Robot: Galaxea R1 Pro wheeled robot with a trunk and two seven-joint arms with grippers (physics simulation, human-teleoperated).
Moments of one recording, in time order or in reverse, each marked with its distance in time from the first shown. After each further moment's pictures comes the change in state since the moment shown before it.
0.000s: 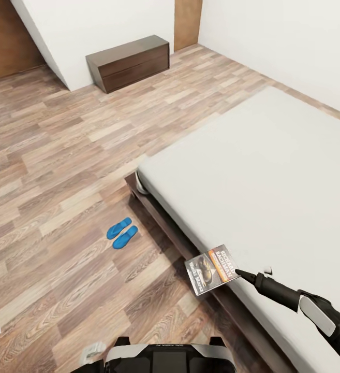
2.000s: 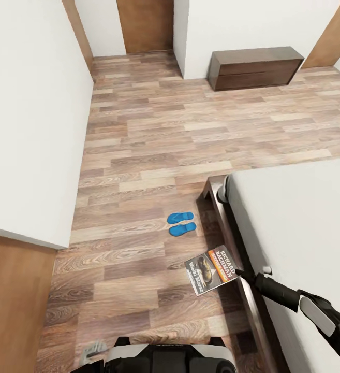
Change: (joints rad) left arm 0.000 0.000 0.000 0.000 0.000 0.000 0.000; right arm 0.000 0.001 0.000 0.002 0.001 0.000 0.000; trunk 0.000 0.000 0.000
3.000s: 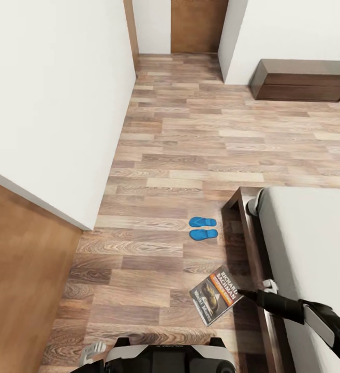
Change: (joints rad) left arm 0.000 0.000 0.001 0.000 0.000 0.000 0.000; right arm 0.001 0.006 -0.001 0.091 0.248 -0.017 -0.011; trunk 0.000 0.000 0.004
